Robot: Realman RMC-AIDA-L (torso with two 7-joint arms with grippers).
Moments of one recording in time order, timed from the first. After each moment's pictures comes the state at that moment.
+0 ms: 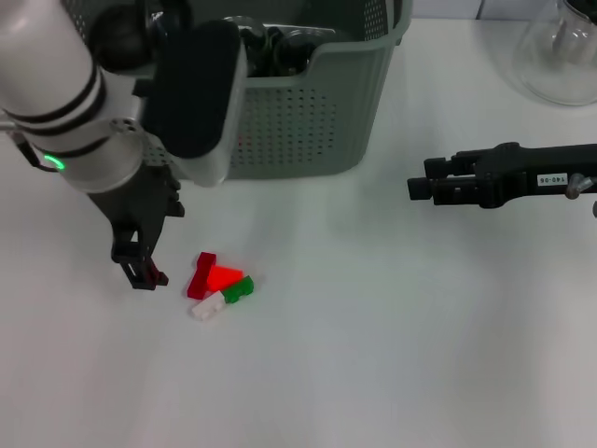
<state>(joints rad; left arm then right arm) -0.67 -2.16 1.43 1.40 2.85 1.78 -1.79 0.64 2.04 -0.72 -0.62 -2.16 -1.50 1.72</state>
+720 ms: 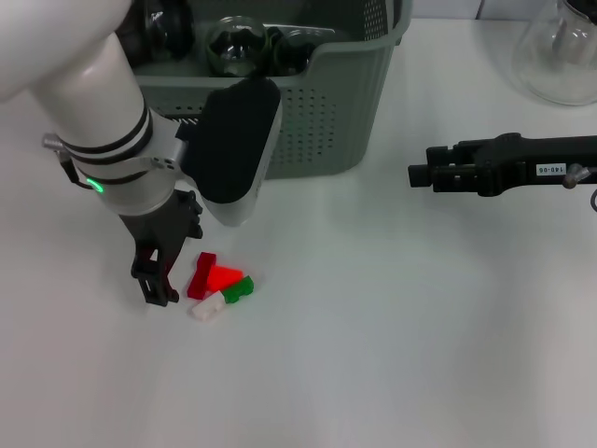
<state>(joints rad) -0.71 -2.17 1.53 1.21 2.85 1.64 -1.74 0.64 2.05 -0.70 -0.62 -2.16 -1.48 1.73</state>
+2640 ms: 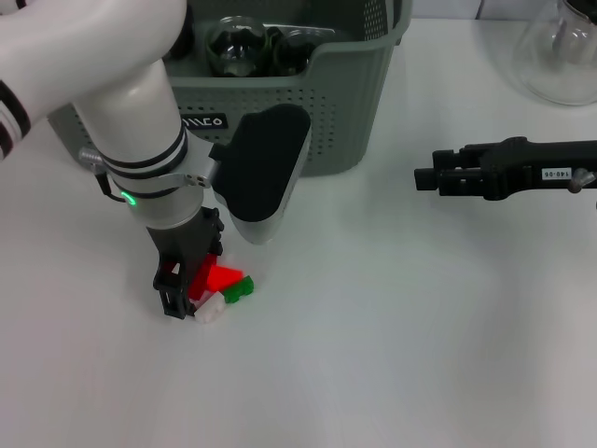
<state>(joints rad) -0.78 -2.17 1.59 1.05 2.80 1.56 -1.74 0.63 2.04 -0.70 -0.61 -2.16 -1.47 1.72</state>
